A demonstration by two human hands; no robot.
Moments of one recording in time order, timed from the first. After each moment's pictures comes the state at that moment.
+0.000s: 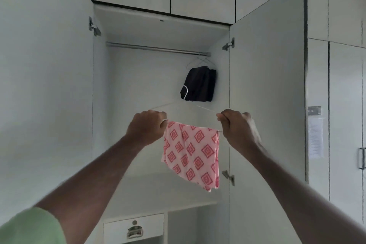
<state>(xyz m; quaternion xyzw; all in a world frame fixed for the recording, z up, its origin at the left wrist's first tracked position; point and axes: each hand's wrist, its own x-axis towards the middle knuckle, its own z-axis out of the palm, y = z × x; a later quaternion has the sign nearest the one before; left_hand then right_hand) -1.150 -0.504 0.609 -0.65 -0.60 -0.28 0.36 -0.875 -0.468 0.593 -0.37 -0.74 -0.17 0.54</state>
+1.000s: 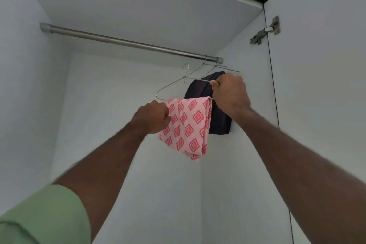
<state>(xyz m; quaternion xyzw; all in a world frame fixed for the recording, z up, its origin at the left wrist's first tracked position) -1.236 -0.015 0.745 -0.67 -0.61 -0.29 0.31 -1.009 -0.020 0.781 -0.42 -0.64 -0.21 0.60</state>
